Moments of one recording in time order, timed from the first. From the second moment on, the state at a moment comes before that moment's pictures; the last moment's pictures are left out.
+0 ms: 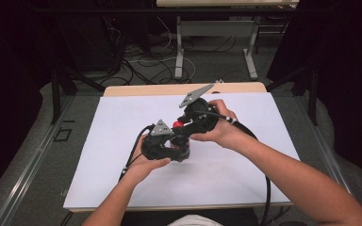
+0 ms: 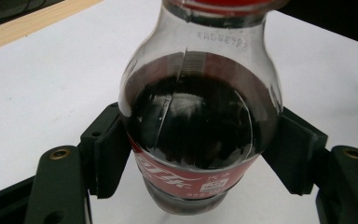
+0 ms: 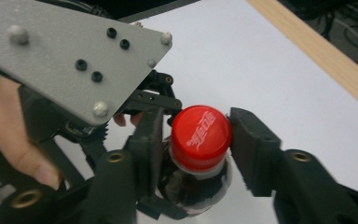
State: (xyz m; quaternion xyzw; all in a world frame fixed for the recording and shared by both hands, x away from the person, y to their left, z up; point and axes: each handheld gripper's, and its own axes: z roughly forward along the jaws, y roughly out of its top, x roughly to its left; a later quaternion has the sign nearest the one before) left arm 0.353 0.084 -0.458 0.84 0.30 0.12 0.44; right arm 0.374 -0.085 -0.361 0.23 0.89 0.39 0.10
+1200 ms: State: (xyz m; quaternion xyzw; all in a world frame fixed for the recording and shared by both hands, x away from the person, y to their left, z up) left arm 0.353 0.084 -0.459 0.84 0.30 0.12 0.43; right arm 0.396 -0.081 -0.351 0.08 0.94 0.33 0.06
